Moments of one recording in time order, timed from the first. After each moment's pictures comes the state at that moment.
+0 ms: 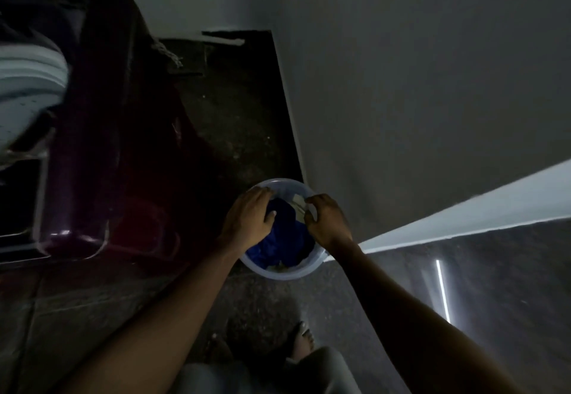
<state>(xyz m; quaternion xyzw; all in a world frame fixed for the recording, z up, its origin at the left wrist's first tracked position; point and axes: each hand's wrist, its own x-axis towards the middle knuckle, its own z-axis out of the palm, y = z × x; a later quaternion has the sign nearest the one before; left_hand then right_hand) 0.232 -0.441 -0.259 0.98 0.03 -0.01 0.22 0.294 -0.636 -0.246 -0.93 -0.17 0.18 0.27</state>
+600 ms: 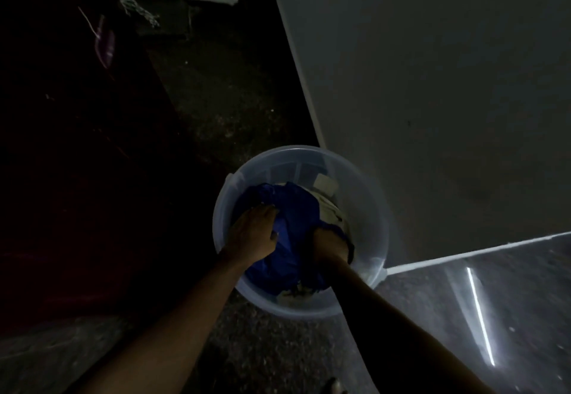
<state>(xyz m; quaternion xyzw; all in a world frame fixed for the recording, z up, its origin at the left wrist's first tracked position) 0.270 -0.416 -0.617 0.97 0.03 -0.12 0.20 0.308 -0.589 -0.591 -0.94 -0.09 0.32 0.06</state>
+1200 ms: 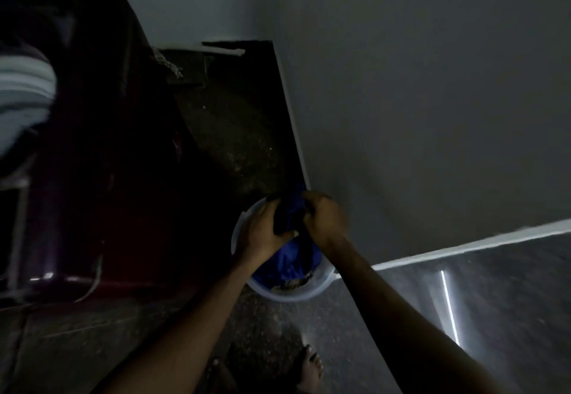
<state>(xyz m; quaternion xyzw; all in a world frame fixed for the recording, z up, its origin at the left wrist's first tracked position) 0.255 -0.448 -0.275 0.90 0.15 -0.06 0.40 0.320 -0.583 -0.228 -0.92 -0.18 0.13 0.32</state>
